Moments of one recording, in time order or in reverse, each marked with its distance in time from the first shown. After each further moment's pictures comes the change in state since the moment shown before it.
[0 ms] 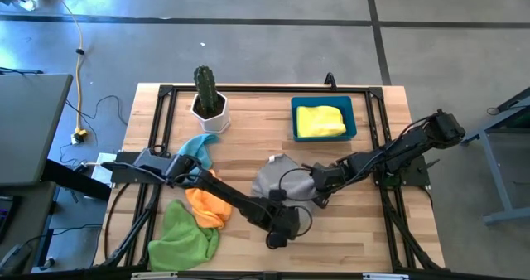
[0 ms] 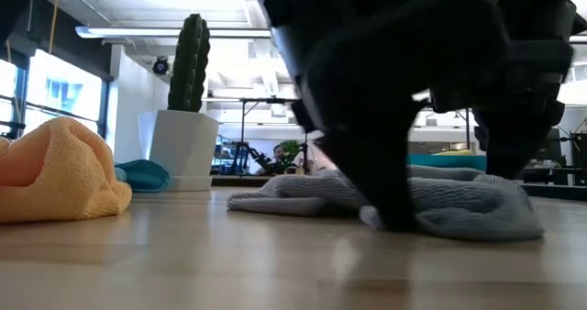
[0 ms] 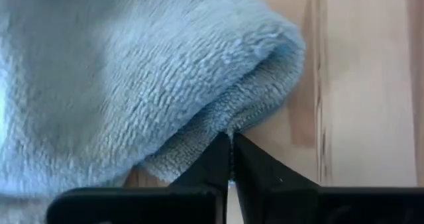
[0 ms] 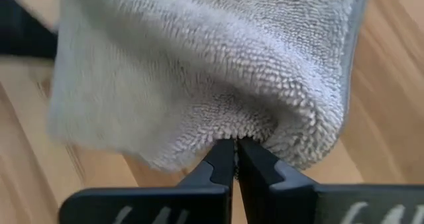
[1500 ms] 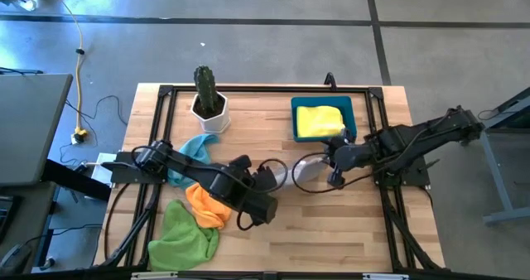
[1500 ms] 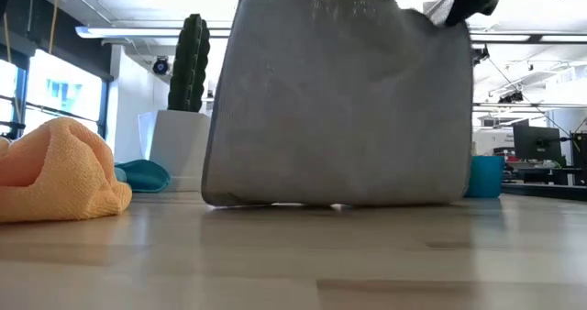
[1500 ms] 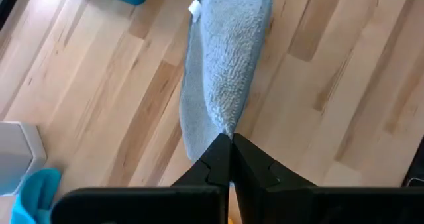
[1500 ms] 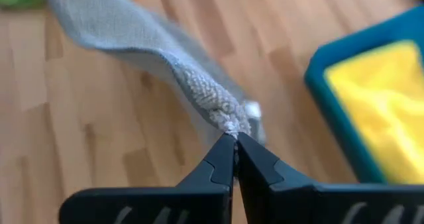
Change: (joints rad) left arm -0.016 -0.282 0.461 -0.843 -0.153 -0.446; right arm 0.027 -0.262 0.520 -0.701 0.354 -0.279
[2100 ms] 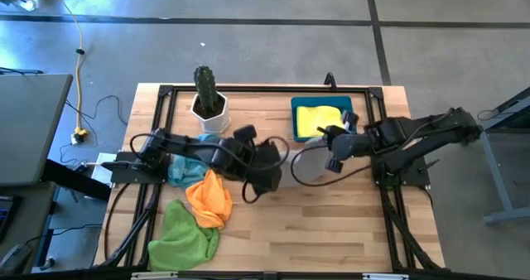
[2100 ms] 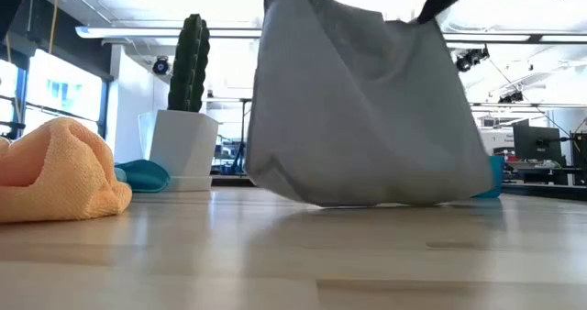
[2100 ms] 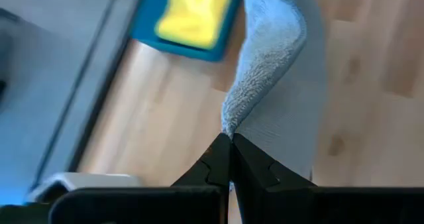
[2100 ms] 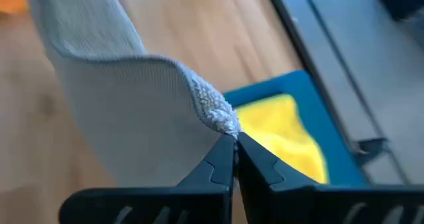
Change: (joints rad) left arm 0.152 -0.056 0.000 0.001 -0.188 0.318; right arm -0.103 0.034 0.118 -0.091 0.242 -0.254
